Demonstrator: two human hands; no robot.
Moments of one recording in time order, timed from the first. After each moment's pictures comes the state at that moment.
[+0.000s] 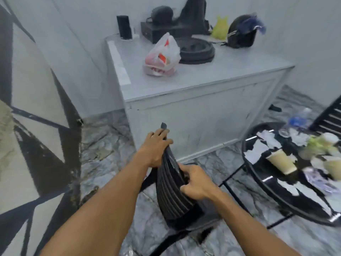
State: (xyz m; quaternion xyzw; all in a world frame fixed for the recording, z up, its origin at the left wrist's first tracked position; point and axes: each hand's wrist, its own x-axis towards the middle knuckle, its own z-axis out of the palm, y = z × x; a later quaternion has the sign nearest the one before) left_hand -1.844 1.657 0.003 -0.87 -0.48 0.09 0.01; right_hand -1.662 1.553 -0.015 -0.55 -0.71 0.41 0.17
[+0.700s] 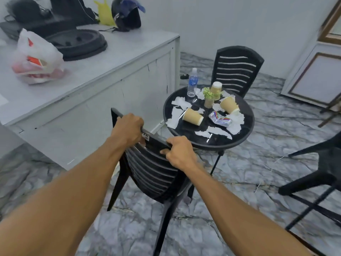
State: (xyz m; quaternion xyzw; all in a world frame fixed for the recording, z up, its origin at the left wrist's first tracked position) left_hand -1.622 1.607 0.042 -0.92 -0.39 0.01 -0.03; right_hand -1.495 1.455 -0.008 -0.79 -0.50 0.20 0.30
